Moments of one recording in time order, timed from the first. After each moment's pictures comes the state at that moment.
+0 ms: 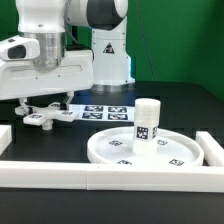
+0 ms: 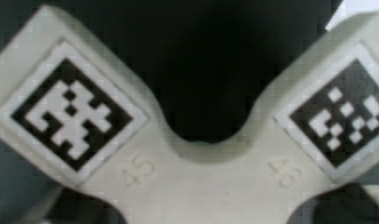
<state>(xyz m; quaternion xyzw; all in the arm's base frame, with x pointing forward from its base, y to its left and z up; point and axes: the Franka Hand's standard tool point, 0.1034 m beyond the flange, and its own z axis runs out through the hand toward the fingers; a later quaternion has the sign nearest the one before) 0.427 -0.151 0.027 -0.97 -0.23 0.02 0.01</state>
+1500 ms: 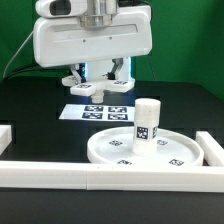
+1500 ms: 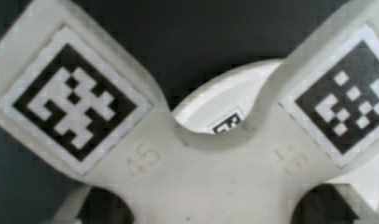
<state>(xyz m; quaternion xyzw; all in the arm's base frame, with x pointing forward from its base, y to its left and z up) 0.512 -0.052 0.110 -0.99 -0.15 0.03 0.05</state>
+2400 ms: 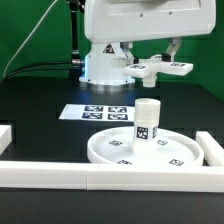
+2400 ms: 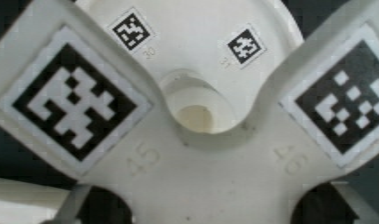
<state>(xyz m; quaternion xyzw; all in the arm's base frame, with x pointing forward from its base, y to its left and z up) 0.564 0.033 0.153 -0.99 -0.11 0.04 0.04</state>
